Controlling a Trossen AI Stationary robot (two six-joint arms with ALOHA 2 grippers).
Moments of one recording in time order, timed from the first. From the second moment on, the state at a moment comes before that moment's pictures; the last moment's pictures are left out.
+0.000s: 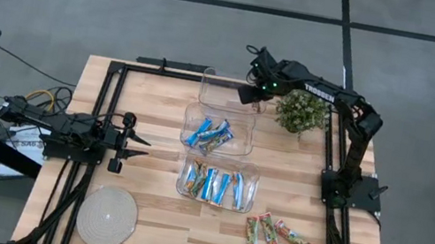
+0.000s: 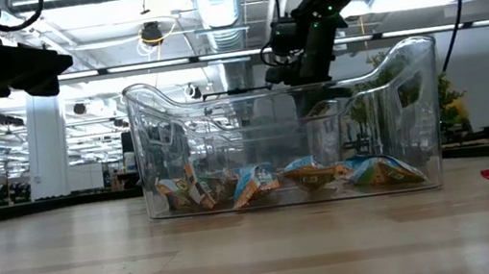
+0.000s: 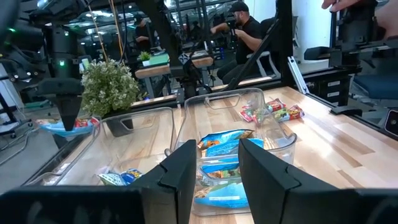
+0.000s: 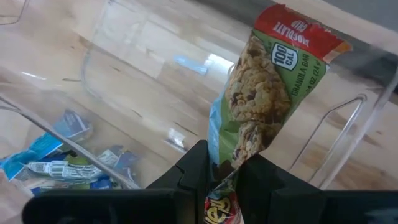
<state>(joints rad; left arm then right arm) -0.19 0.04 0.01 0.05 -0.11 0.17 -0.65 1.90 1.55 -0.86 -0.10 0.40</state>
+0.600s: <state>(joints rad) -0.19 0.04 0.01 0.05 -0.11 0.18 -0.65 1.90 1.55 -0.86 -0.08 0.38</state>
